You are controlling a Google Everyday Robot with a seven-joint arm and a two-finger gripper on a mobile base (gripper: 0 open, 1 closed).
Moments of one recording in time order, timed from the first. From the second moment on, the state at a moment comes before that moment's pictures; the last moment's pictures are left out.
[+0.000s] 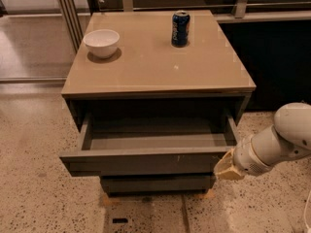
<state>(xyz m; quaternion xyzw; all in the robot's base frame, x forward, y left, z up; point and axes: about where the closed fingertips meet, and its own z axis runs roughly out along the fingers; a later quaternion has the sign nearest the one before) 0.430 -0.199 0.656 -0.56 0.79 0.17 0.18</state>
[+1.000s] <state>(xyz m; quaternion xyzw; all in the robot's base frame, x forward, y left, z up) 0.462 -0.192 0.661 -0.64 0.73 0.03 0.25</state>
